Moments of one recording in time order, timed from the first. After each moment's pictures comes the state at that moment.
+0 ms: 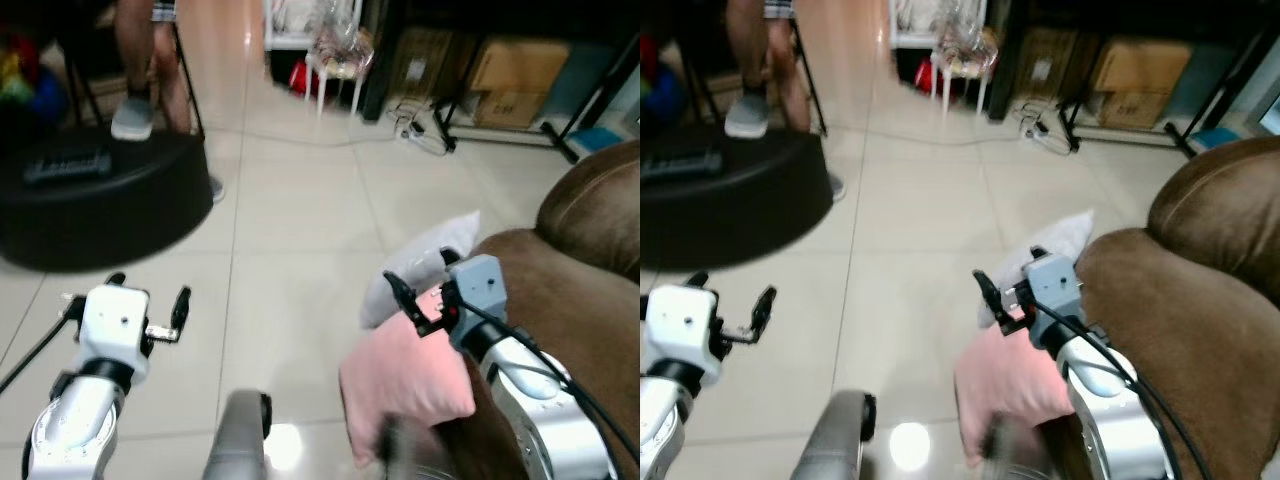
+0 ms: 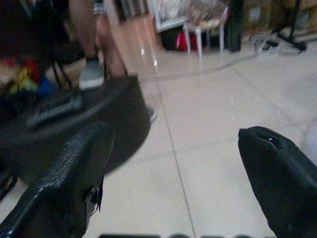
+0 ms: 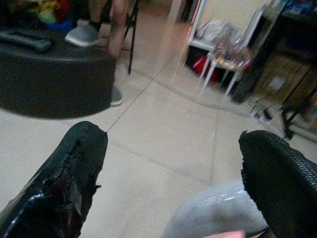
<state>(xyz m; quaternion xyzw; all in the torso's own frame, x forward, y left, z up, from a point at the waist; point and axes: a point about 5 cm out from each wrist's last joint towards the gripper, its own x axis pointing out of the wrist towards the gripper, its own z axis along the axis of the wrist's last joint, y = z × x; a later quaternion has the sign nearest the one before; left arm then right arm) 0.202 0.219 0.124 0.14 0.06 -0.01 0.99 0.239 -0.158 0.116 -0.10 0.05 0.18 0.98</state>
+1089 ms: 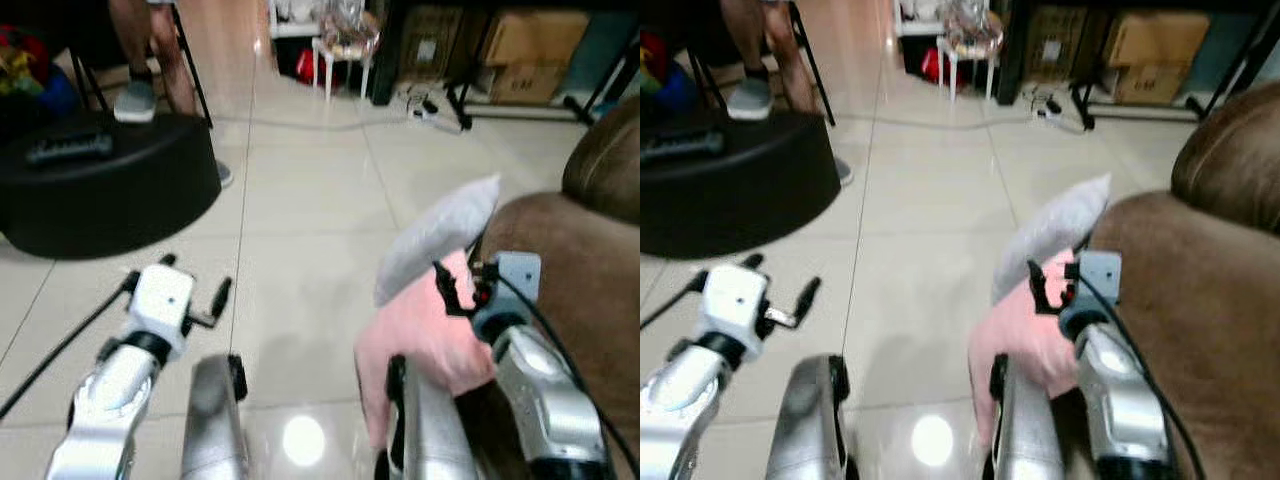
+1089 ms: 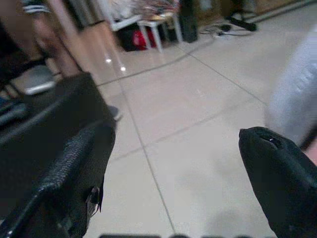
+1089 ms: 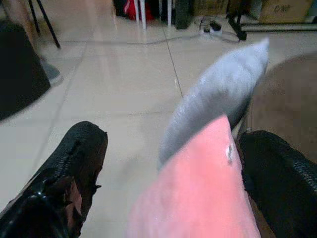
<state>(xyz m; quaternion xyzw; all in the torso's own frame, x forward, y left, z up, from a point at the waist) 0.230 0.197 0.116 0.16 0.06 -0.11 0.98 0.268 -0.198 0.082 0.03 0.14 0.00 0.99</state>
